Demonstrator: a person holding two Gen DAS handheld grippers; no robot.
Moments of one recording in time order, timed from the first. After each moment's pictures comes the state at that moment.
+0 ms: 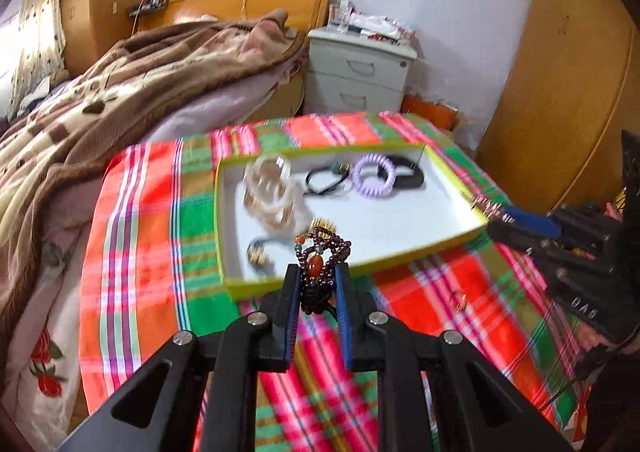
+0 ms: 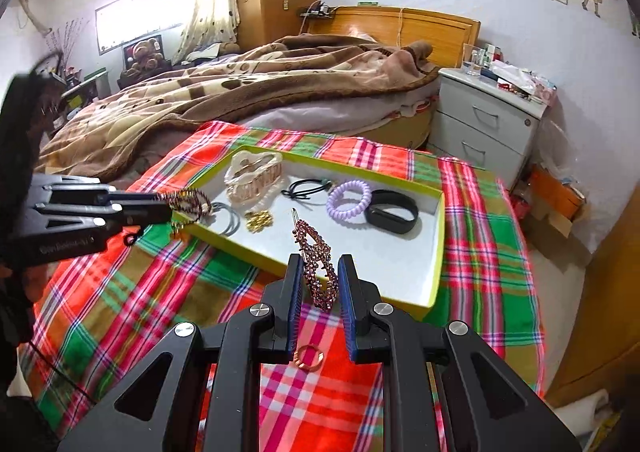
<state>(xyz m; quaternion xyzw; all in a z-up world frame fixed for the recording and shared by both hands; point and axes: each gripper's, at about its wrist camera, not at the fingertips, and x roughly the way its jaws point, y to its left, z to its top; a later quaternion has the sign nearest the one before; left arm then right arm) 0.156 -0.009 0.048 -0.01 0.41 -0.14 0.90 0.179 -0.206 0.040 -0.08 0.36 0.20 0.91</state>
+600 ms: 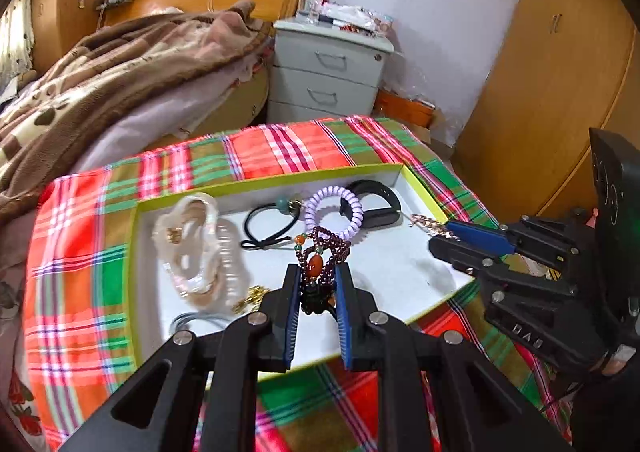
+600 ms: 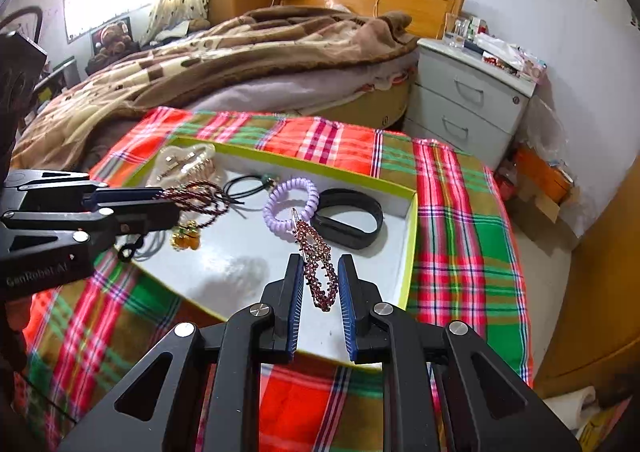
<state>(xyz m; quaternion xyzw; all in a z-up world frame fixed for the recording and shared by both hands) 0.228 -0.059 0.030 -0.02 0.43 -0.19 0.88 0.249 -0.213 0.013 -0.10 0.41 0.16 0.89</state>
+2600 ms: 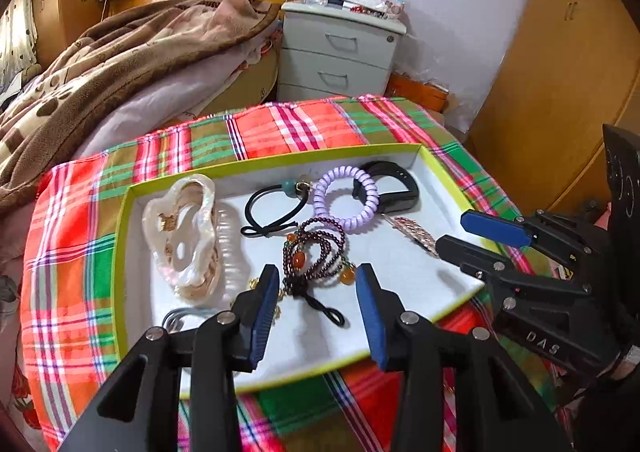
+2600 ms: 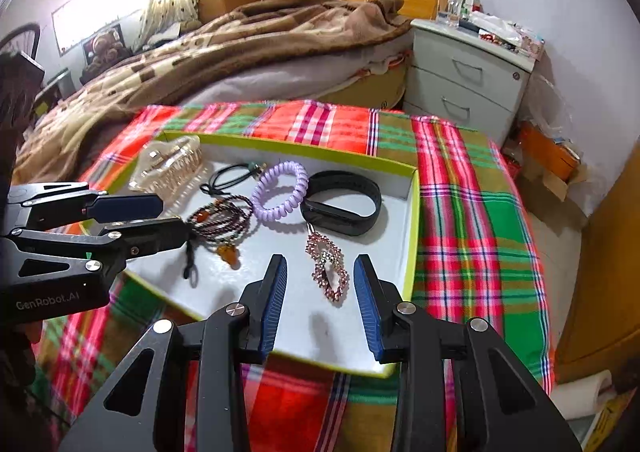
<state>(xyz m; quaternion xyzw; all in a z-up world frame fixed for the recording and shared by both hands) 0.228 -0.063 0.019 -0.01 0.45 -0.17 0.88 0.246 -0.227 0.009 -0.05 0.41 0.16 0.90</state>
